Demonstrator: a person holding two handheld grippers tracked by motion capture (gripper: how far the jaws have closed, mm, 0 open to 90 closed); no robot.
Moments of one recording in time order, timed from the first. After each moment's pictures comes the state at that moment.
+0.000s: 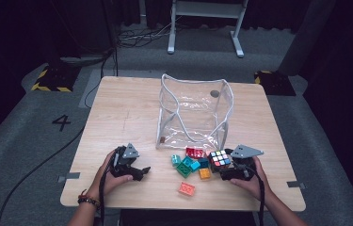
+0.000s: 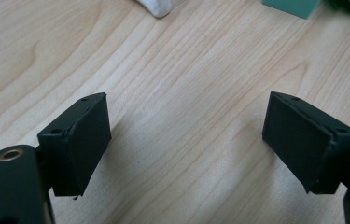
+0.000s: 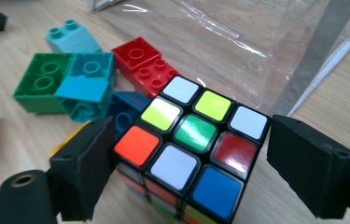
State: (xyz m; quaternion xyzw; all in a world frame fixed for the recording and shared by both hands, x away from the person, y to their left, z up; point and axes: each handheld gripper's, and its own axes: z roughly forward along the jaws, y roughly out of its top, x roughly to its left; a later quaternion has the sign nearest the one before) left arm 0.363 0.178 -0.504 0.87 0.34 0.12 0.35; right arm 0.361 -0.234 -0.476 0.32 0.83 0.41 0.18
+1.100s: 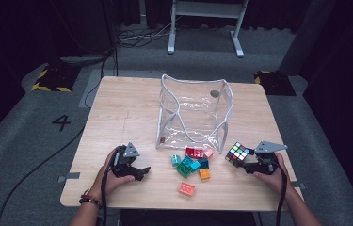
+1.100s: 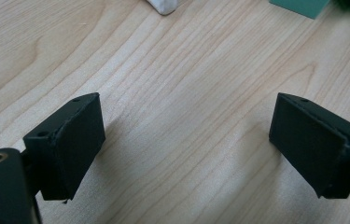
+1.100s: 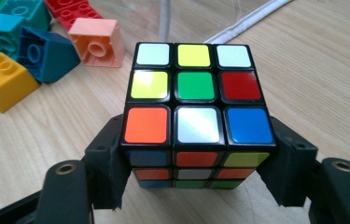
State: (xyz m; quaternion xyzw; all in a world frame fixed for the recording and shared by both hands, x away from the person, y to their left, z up) left arm 0.366 0.177 -0.505 0.87 0.34 0.12 0.34; right arm 0.388 -0.321 -0.489 0.32 0.84 0.41 0.16
